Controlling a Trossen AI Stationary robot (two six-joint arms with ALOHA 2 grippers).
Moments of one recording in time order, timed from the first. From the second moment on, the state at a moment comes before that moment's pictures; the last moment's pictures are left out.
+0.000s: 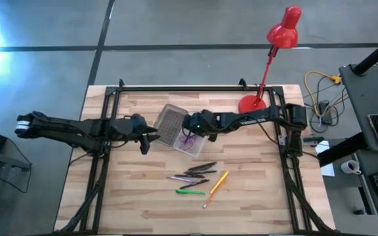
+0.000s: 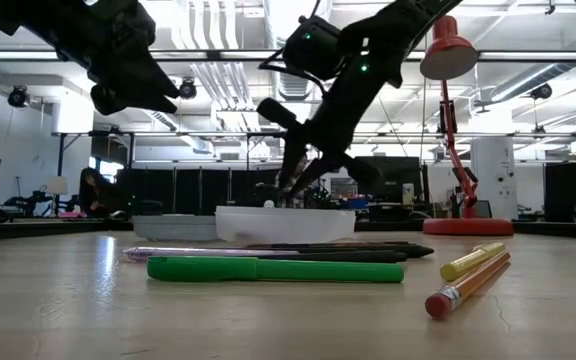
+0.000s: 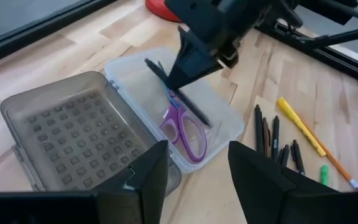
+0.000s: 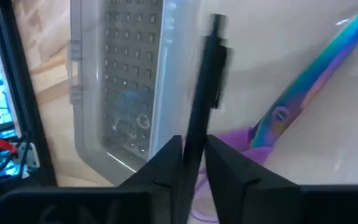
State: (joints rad) left arm -0.03 0.81 0.58 -0.28 -0.26 -0.47; right arm -0.13 1.92 1.26 -0.25 0.18 1.70
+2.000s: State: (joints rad) left arm -0.36 1.74 0.93 -0.35 -0.09 -0.22; right arm 0.43 1.56 1.10 -0.93 0.37 1.15
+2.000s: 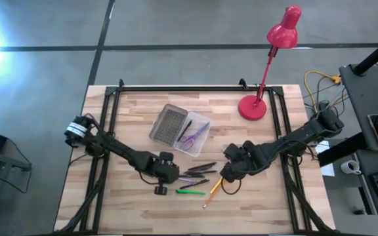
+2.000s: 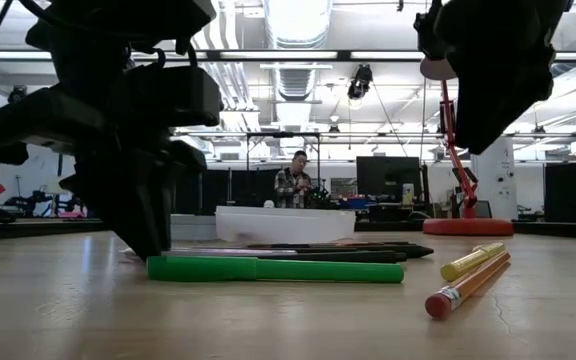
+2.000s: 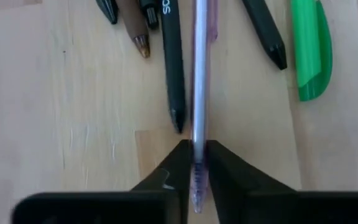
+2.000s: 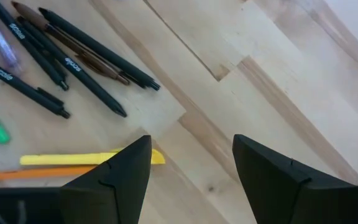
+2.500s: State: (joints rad) left arm -0.34 1.39 0.90 -0.48 -0.12 -0.76; right arm 0.43 1.53 1.10 -0.99 0.44 1.35
